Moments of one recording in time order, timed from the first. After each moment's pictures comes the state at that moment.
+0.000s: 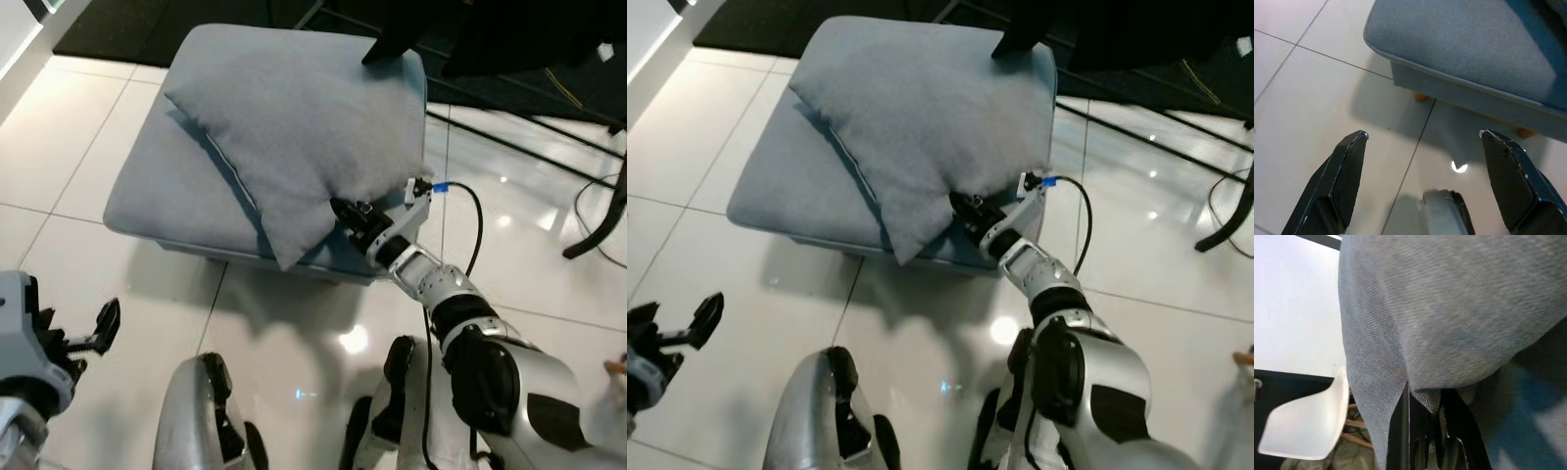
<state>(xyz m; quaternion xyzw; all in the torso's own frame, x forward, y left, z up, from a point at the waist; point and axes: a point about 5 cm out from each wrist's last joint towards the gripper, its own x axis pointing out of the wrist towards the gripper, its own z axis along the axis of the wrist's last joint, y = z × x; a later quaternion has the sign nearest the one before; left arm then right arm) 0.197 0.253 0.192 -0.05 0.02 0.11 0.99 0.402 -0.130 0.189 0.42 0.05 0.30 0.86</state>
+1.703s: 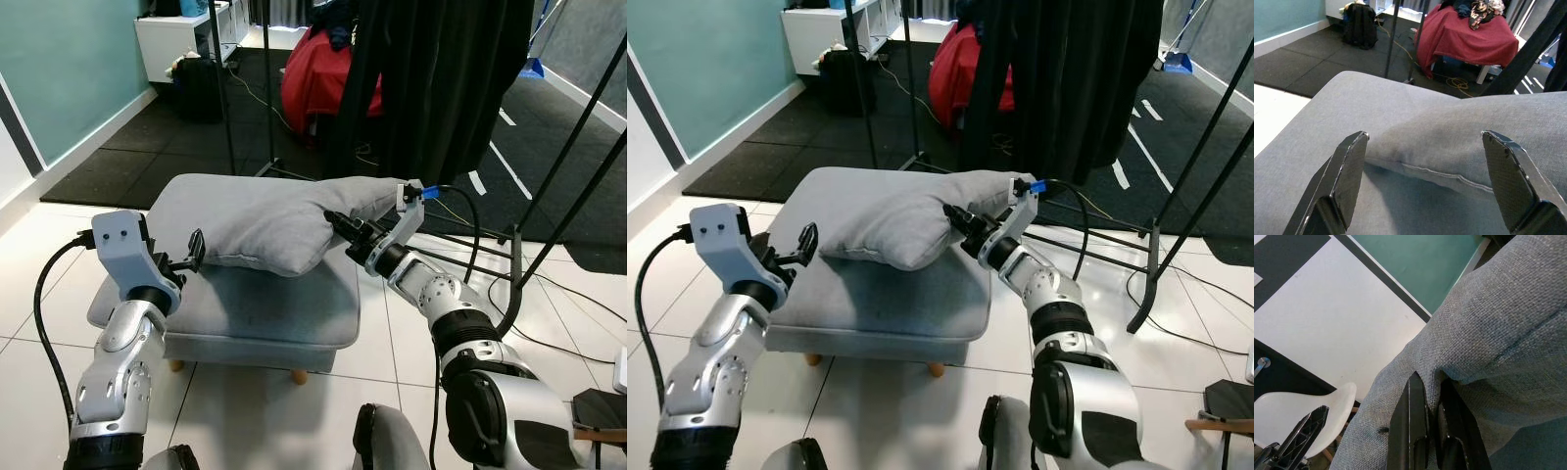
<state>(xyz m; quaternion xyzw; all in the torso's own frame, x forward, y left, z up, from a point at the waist) 0.313 0.198 0.181 -0.12 -0.08 0.03 0.99 0.393 -0.121 0.181 0.36 0.06 0.32 0.87</state>
